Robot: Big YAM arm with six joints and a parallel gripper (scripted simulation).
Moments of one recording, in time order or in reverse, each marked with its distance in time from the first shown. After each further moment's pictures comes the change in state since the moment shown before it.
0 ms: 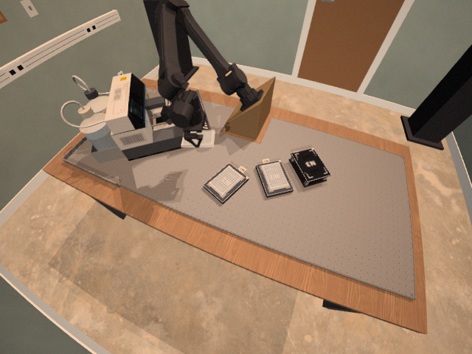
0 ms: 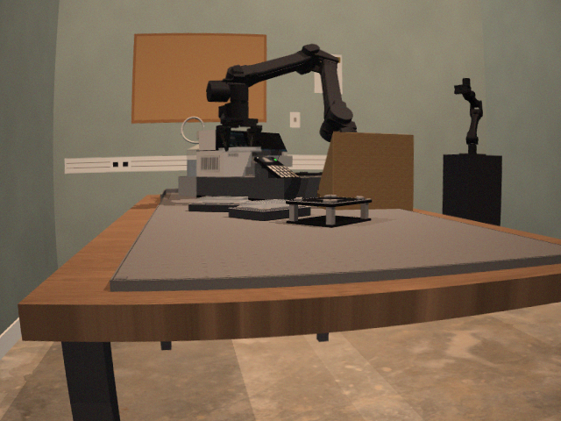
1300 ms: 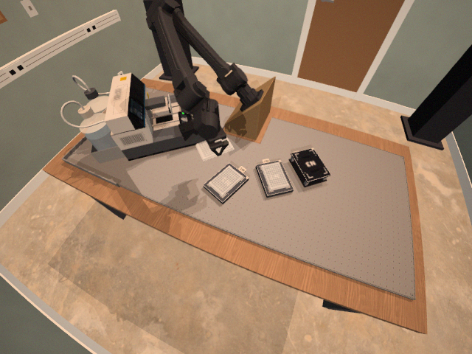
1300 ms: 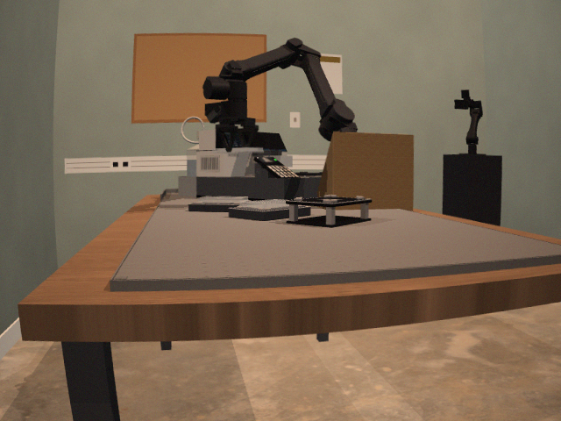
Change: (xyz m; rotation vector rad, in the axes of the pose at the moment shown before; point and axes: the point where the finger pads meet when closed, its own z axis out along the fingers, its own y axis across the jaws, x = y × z) arm 0.069 0.041 0.004 0.008 -0.001 -0.479
